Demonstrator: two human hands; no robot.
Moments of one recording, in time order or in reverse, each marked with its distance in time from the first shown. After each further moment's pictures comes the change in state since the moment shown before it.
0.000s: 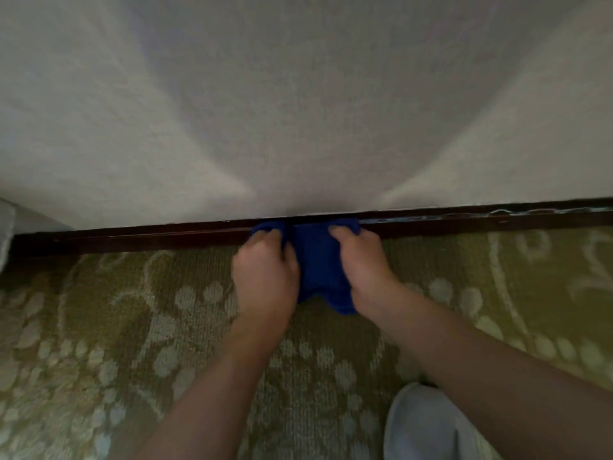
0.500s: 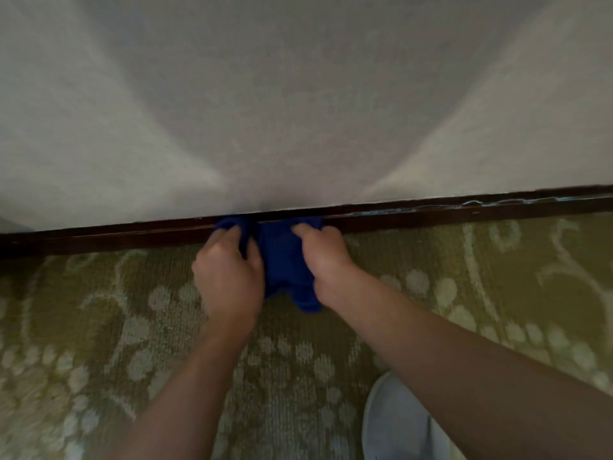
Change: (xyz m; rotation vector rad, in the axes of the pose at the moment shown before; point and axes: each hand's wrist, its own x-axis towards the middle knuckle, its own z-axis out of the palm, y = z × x) left_hand -0.003 -0.009 0.002 -0.046 0.104 -0.066; right_hand 0.008 0.005 0.012 -0.004 -0.034 0.116
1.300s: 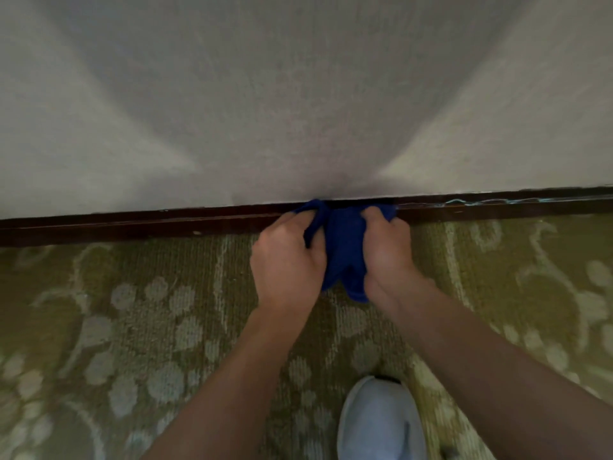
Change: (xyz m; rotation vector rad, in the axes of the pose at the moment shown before) left_hand -0.015 0.076 0.039 -0.276 -0.102 0.127; right_hand 0.004 -0.028 -0.078 0.066 0.269 -0.180
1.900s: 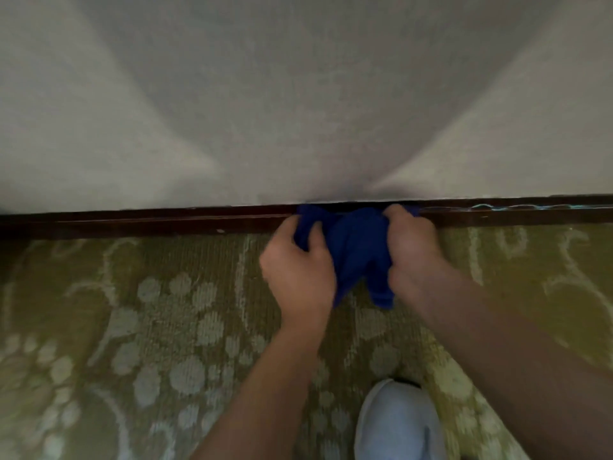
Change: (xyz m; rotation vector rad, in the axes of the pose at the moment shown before) left_hand -0.010 0.005 -0.004 -0.310 0.216 -0.394; right_hand 0.012 -0.005 0.010 -0.075 0.043 0.030
